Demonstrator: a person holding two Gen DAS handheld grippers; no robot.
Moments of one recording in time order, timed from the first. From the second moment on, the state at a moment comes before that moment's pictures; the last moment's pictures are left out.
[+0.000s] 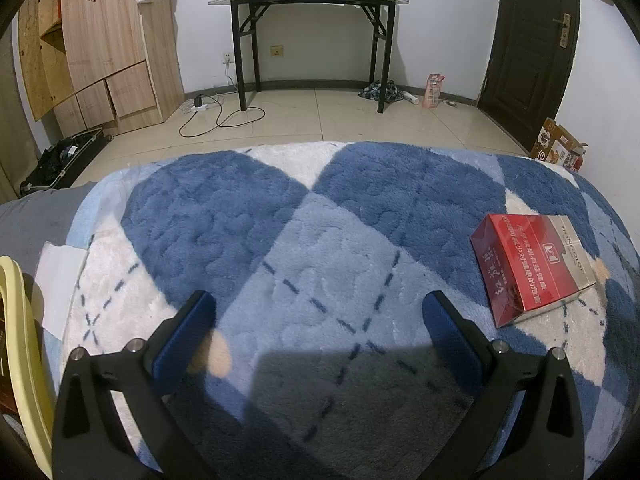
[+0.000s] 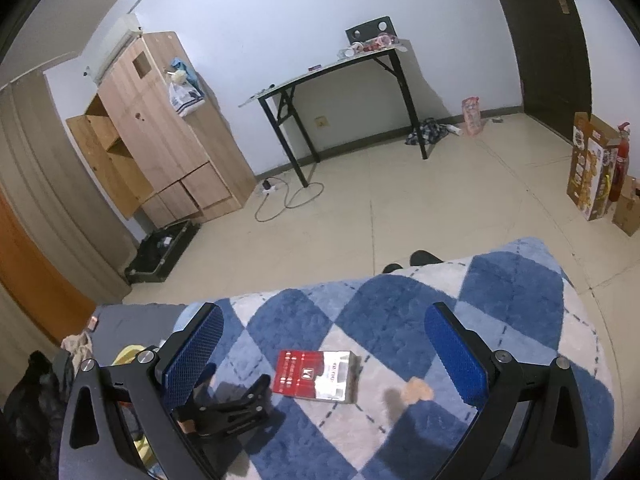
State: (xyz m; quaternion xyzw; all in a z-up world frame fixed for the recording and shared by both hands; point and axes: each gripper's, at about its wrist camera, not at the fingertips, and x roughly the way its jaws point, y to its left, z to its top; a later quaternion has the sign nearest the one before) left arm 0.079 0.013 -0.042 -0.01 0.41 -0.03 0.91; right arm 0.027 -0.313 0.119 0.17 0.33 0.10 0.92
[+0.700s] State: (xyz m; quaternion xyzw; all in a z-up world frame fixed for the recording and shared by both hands) left arm 0.080 0.014 -0.042 -0.01 0.41 -0.03 0.91; right arm 0.031 -0.316 0.116 0.17 0.34 0.10 0.92
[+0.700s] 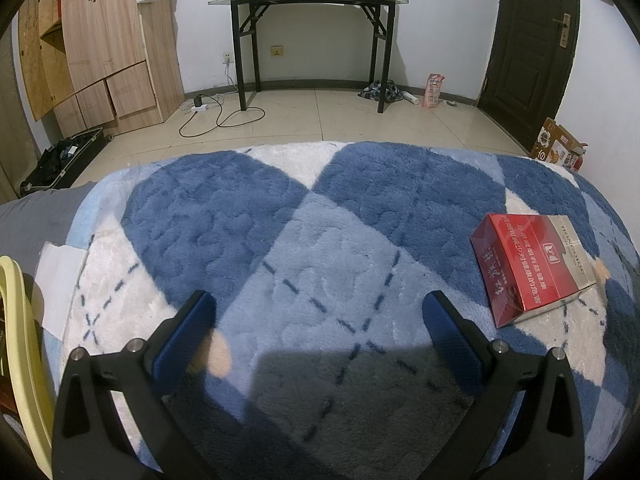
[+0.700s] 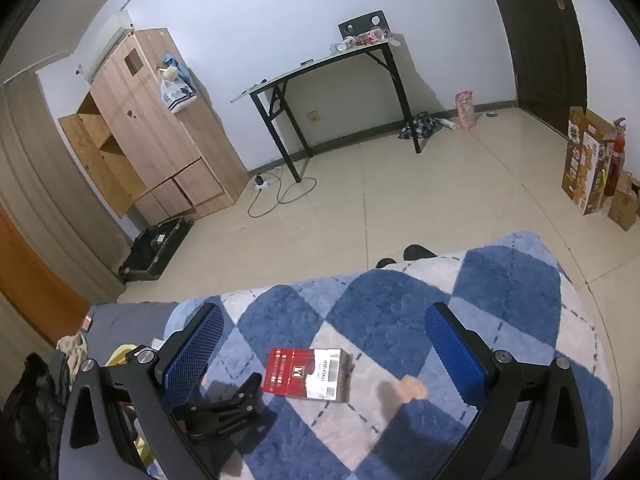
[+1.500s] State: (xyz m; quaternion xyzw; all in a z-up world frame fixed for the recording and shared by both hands) left arm 0.081 0.016 -0.042 -0.01 0.41 -0.03 0.91; right arm 0.035 -0.319 0.115 0.17 0.35 0.09 0.92
